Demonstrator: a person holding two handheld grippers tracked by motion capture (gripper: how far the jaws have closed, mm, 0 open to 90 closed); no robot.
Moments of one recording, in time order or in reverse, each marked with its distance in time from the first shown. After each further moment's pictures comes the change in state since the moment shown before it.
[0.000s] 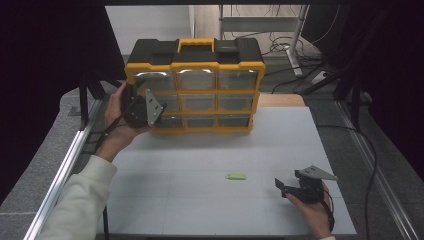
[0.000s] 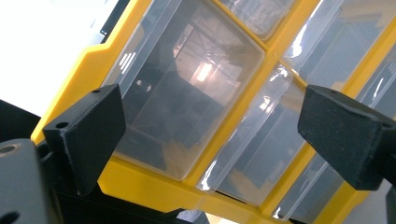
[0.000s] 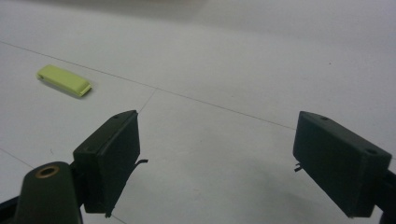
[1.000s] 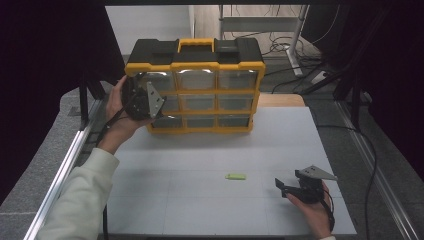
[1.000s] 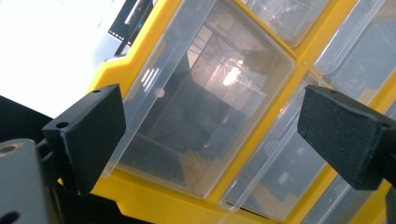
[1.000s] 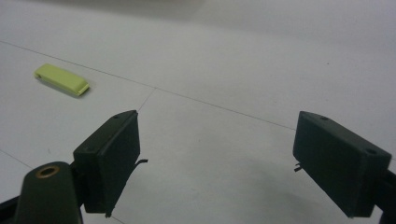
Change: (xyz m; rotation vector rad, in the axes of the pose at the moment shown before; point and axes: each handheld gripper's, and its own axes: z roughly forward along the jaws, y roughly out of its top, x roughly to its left) left arm 0.010 0.009 0.012 0.005 0.030 0.017; right arm 0.000 0.000 0.000 0.002 -0.005 -0.003
